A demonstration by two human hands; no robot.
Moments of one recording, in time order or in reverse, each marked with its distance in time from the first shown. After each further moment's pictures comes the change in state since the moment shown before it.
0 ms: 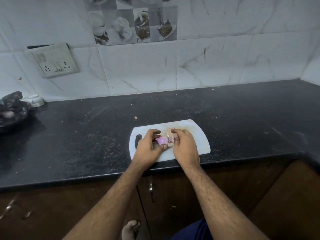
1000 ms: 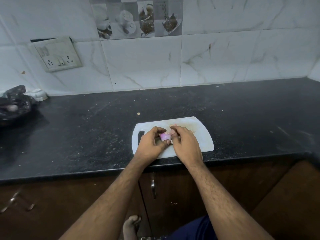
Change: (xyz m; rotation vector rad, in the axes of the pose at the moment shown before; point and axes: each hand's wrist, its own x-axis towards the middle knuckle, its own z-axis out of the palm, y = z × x) left_hand 0.004 -0.004 0.000 -0.061 -0.006 0.015; right_hand 0.001 0.002 0.002 -0.001 -0.058 -0.095
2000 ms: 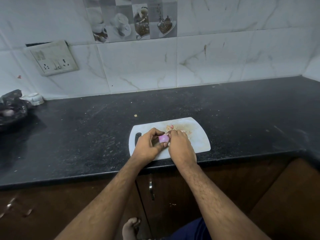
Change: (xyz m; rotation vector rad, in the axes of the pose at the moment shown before) left_hand 0.000 0.005 -0.002 -0.069 -0.076 -0.018; right_hand 0.001 -0.011 0.006 -0.337 -0.089 0.015
